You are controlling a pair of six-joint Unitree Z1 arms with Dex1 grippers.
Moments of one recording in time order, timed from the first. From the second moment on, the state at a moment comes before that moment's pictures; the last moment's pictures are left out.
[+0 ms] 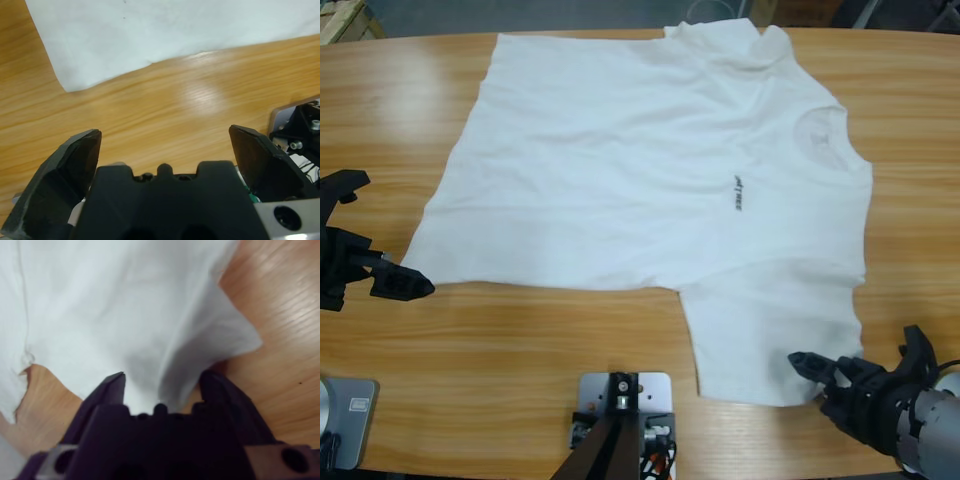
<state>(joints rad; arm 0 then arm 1) -0.73 1.42 -0.95 0.93 -0.09 -0.54 1.70 1.47 -0.44 0.38 -0.34 2.42</state>
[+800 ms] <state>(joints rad) -0.71 1.41 -0.92 0.93 -0.11 -0.69 1.47 1.49 -0.70 0.69 -0.26 1.96</state>
